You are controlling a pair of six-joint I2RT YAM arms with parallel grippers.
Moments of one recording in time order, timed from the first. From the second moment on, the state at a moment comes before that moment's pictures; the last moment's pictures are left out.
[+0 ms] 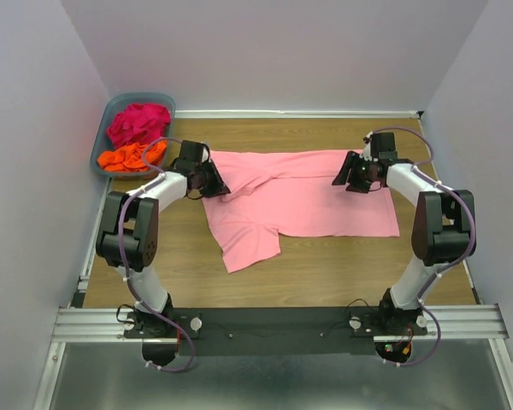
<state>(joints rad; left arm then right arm) -0.22 1.78 1.13 -0.21 0.33 -0.64 0.05 1.79 1.17 -0.34 -0.30 0.41</state>
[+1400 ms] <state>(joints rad) -0.65 2.03 1.46 -0.34 -0.39 -0.22 0.14 1.75 1.13 -0.34 -0.28 0.39</state>
